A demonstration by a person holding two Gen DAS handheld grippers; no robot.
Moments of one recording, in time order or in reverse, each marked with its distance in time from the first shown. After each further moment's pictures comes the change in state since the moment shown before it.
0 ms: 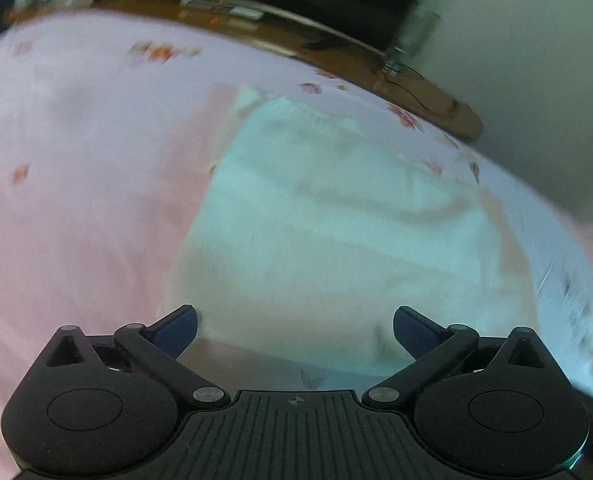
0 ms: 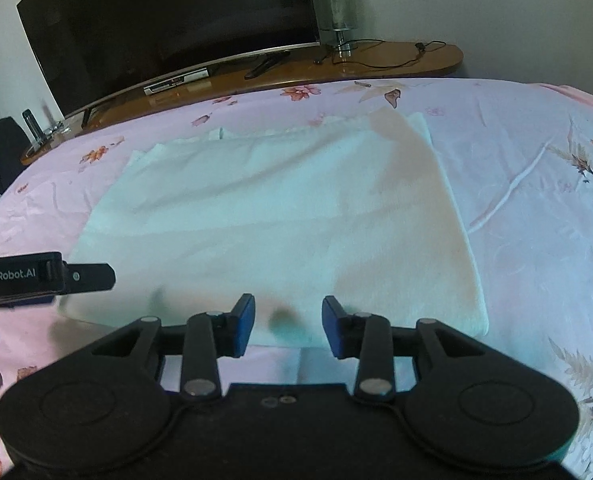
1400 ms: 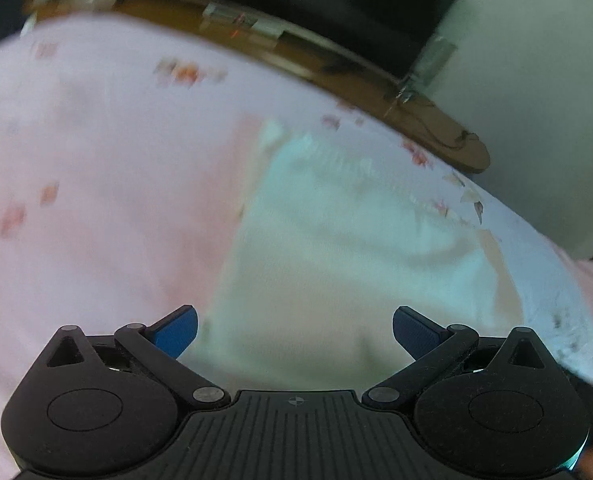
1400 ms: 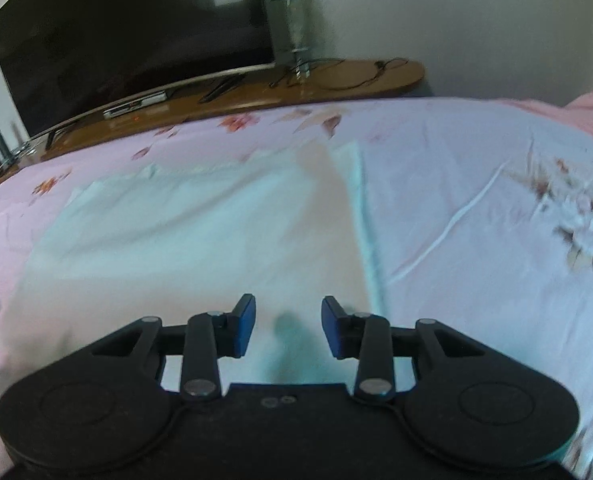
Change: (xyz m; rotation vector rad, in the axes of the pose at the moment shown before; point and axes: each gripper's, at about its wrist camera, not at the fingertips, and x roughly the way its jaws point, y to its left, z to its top) left arm -0.015 0.008 0.031 0.009 -0.066 0.012; right arm 0.017 -0.061 0.041 -0.003 -0.060 -0.110
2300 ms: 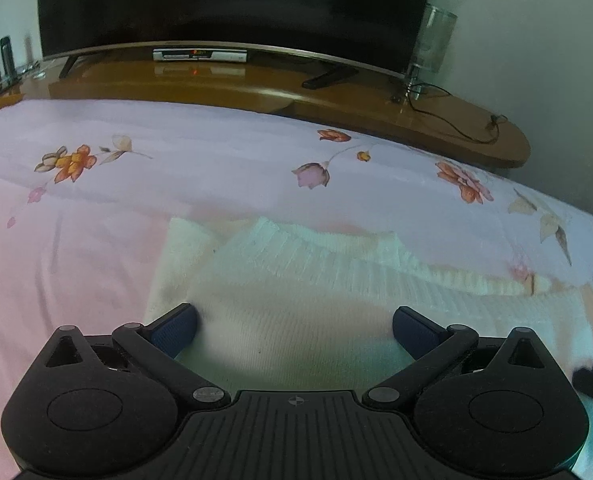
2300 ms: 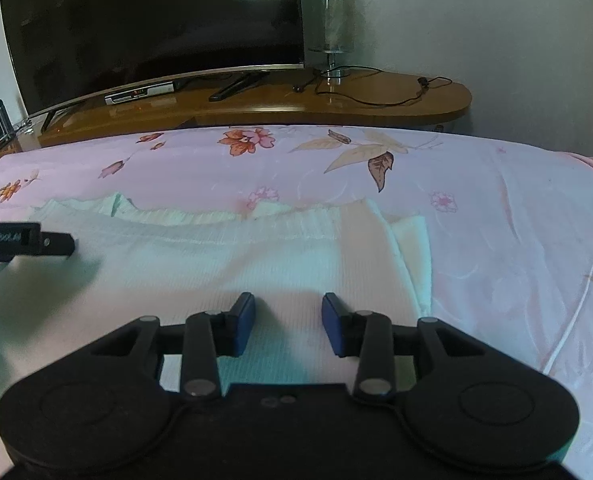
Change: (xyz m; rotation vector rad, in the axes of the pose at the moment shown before) left arm 0.160 -0.063 0.095 0.167 -0.063 0.129; right arm 0.109 0.023 0.063 -0.117 0.006 0.019
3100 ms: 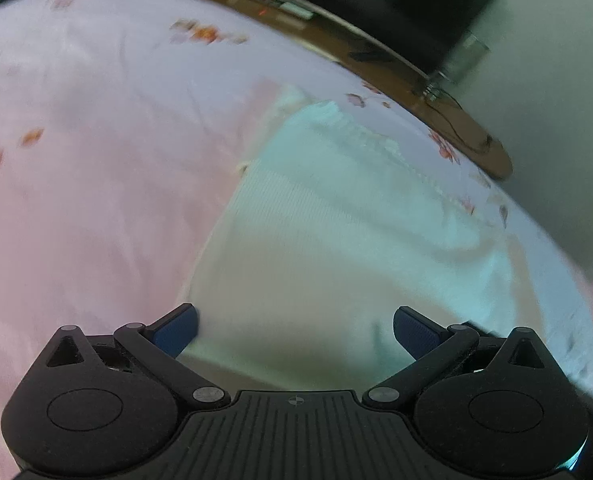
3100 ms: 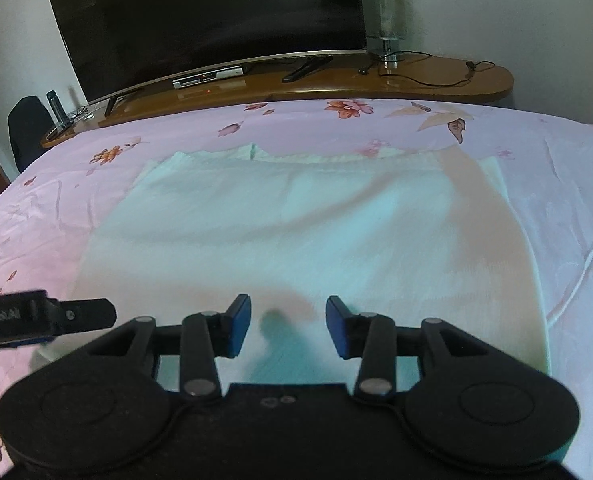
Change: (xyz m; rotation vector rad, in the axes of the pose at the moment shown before) left arm -0.127 0.063 -0.121 -0.339 0.124 -0.113; right arm -0.072 0.074 -0.050 0.013 0.041 0.156
